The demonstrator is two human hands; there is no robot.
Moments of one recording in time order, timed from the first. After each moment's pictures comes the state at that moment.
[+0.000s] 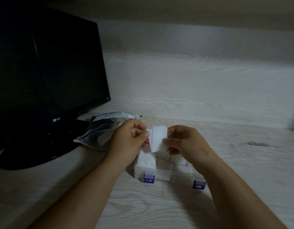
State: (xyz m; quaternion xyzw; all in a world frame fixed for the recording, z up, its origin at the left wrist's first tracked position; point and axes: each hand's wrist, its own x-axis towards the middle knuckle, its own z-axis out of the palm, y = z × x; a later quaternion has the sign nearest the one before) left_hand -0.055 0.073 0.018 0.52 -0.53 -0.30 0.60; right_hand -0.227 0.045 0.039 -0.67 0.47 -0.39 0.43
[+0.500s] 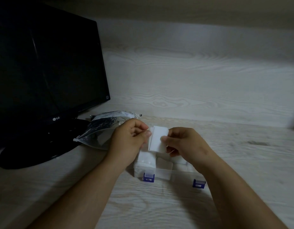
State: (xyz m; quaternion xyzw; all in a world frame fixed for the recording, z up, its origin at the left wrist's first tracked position) left_hand -0.057 0.074 0.018 0.53 -0.55 -0.24 0.59; right_hand -0.228 0.046 0.039 -0.68 0.48 -0.36 0.42
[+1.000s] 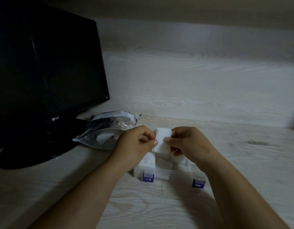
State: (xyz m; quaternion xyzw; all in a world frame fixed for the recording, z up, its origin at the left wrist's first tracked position) left_hand -0.057 0.066 0.005 0.54 -0.62 -0.24 0.51; right_hand -0.235 0.044 0.041 -0.69 0.50 -0.35 0.39
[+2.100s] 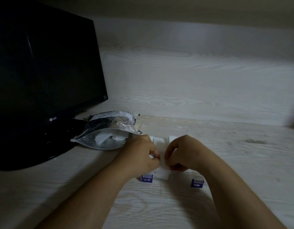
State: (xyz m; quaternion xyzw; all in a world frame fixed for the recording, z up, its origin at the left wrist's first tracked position) left_hand -0.066 0.072 0.002 0.57 -0.76 -0.07 0.30; right_hand -0.229 0.052 0.044 -0.68 0.61 -0.16 0.37
